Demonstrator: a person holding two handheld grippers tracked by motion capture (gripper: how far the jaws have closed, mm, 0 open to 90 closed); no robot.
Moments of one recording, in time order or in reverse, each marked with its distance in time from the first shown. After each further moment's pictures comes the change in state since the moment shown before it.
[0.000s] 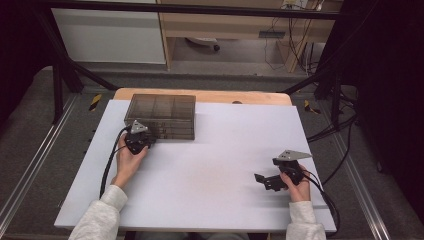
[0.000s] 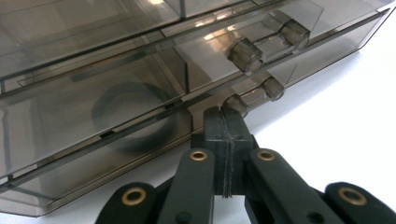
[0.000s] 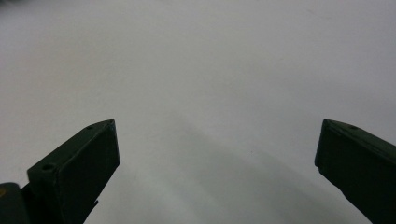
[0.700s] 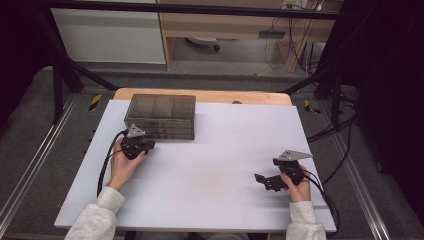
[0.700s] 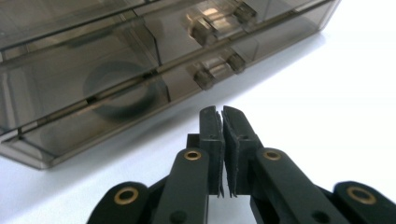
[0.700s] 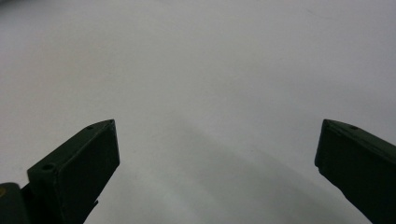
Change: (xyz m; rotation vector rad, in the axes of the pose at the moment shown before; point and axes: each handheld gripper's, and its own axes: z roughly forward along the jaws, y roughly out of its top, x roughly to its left) left arm -0.012 -0.004 -0.029 0.046 -0.036 0.019; right arm 0.000 0.000 -0.001 -0.001 0.002 0.003
